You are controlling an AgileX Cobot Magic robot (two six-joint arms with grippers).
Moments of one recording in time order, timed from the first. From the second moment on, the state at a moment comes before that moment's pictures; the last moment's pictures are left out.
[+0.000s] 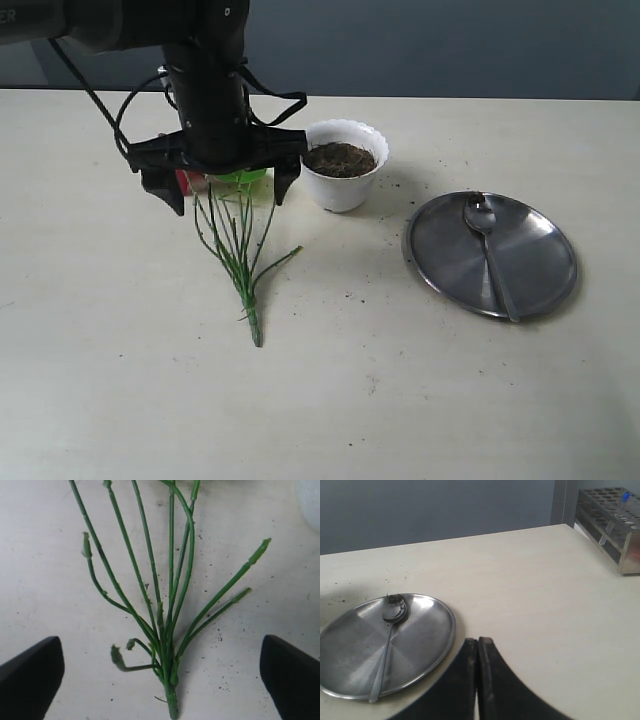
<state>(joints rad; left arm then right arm) -0.40 2.02 -1.63 0.06 1.16 -0.73 -0.07 0.00 -0.01 0.16 0.38 -0.08</state>
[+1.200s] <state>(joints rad) -0.40 2.09 -1.58 0.16 1.01 -0.68 -0.07 0.00 -0.01 0.16 0.38 -0.08</state>
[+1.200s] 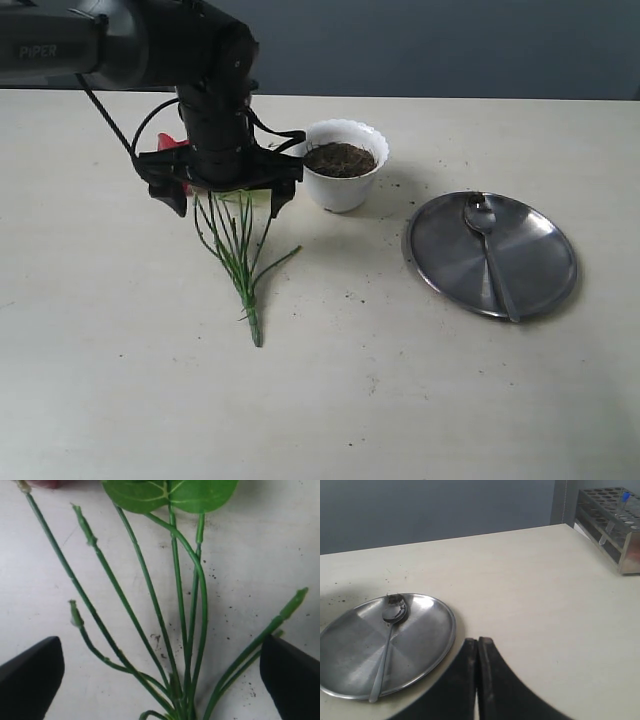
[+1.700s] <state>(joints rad) -0.40 2.11 -1.58 0.15 0.99 -0.58 -0.07 0.00 -0.01 0.16 0.38 -0.08</state>
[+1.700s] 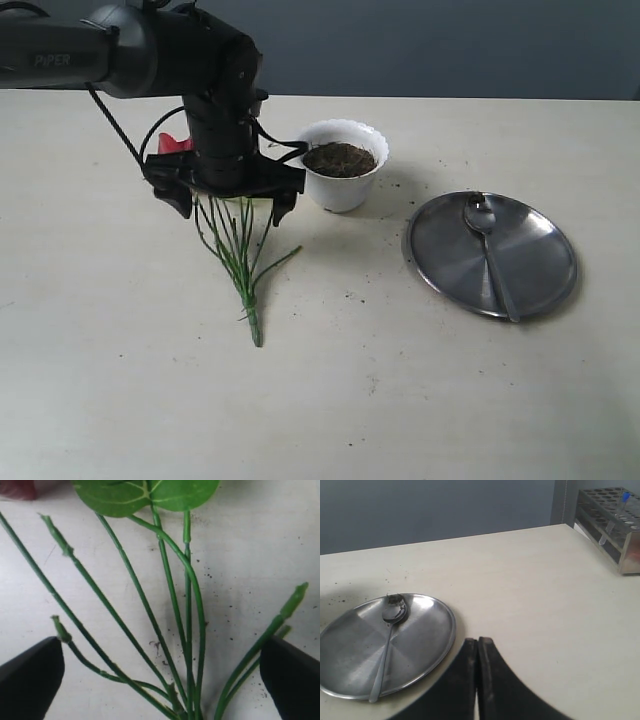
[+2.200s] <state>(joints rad) -0.40 2.11 -1.58 0.18 1.01 -0.56 -0.07 0.00 -0.01 0.16 0.38 -0.08</state>
